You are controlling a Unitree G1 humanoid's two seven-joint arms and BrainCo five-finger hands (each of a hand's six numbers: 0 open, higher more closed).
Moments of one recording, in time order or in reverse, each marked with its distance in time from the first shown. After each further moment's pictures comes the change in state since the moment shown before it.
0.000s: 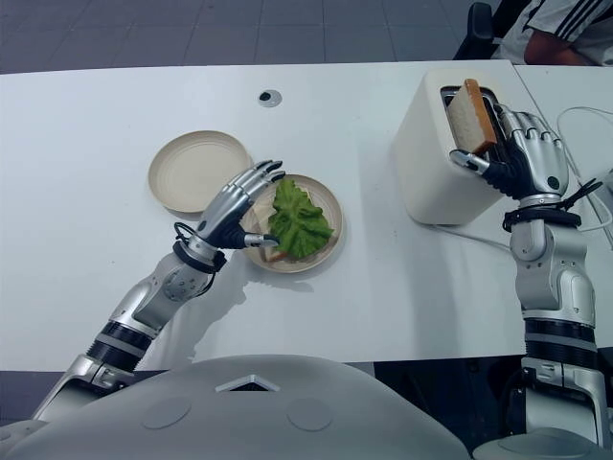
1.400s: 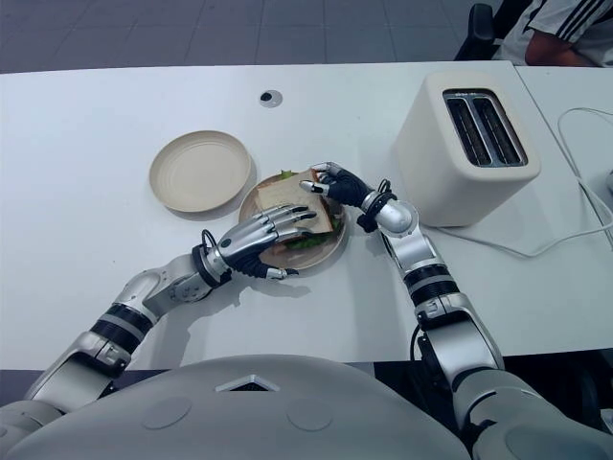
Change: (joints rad) left arm -0.165 0.049 -0.167 0.338 0.199 -0.281 -0.042; right arm -0.325 0.367 0.494 0.435 0.636 -0.214 0.565
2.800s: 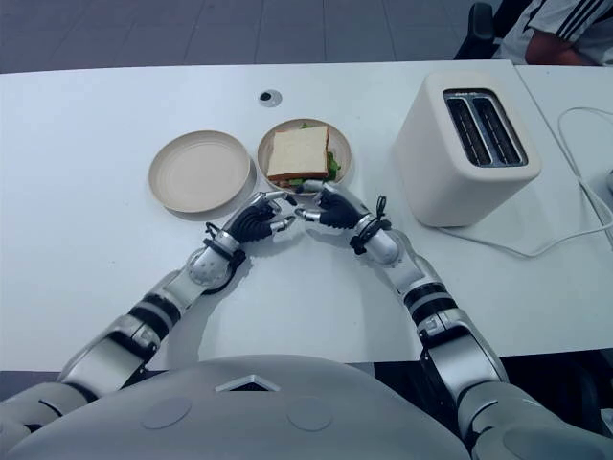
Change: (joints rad) left arm 0.030 -0.128 -0.063 0.122 -0.819 -0.001 -0.218; right arm 0.154 -0.022 0.035 -0.067 -0.122 -0.280 -0.331
